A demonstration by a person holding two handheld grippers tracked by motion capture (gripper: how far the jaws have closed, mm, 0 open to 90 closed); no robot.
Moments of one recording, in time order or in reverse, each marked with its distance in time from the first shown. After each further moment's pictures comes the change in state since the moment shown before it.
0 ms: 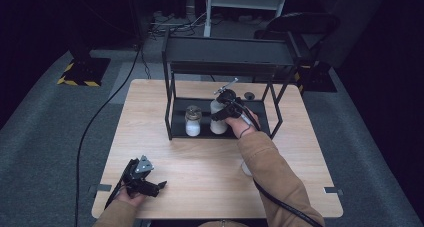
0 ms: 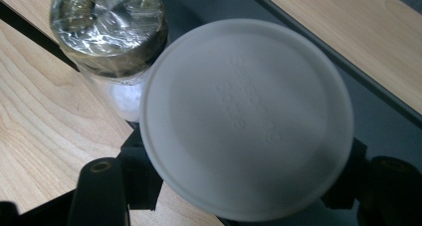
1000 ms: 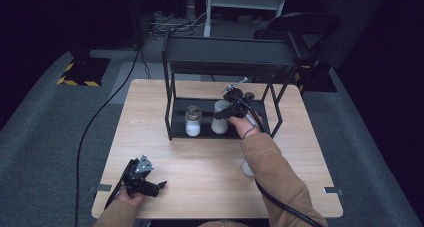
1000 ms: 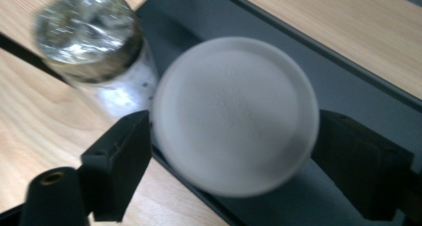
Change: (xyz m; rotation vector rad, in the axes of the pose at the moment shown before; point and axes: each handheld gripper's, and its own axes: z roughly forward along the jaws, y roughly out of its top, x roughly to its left) left arm 0.000 0.000 0.000 0.001 0.001 -0.002; right arm -0.012 -0.019 -0.015 -0.057 0.005 0.106
